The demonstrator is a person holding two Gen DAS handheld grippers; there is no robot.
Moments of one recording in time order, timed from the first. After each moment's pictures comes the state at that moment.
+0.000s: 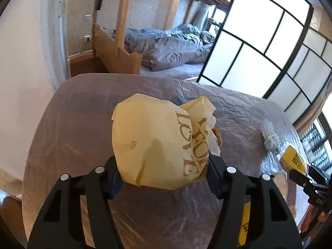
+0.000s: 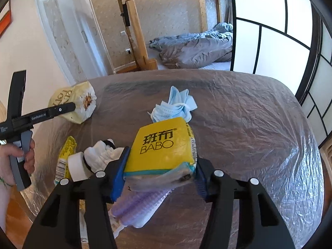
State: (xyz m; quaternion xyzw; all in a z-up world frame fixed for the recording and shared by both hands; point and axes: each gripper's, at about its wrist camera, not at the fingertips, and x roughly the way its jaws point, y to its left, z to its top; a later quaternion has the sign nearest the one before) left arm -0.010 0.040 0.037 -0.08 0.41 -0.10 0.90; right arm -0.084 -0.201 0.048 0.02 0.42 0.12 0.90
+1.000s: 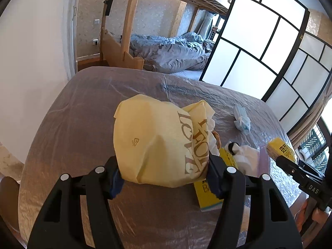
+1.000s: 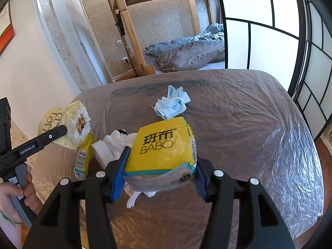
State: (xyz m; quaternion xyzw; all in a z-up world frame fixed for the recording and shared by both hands) left arm -0.094 0.013 0.059 -0.10 0.39 -0.08 0.91; right arm -0.126 -0.218 0.063 0.06 0.41 0.11 0.90
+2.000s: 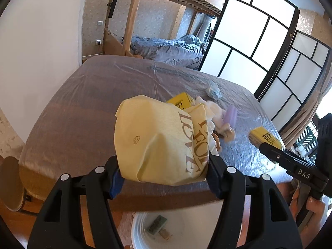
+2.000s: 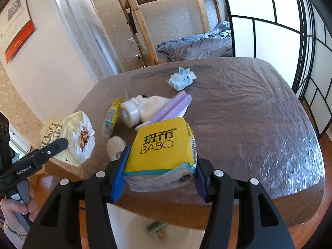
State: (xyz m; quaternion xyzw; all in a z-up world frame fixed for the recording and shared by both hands) left arm -0.223 -0.014 0.068 -0.11 0.38 -0.08 0.91; right arm -0.225 -0.228 0.067 0.07 0.41 0.16 0.89
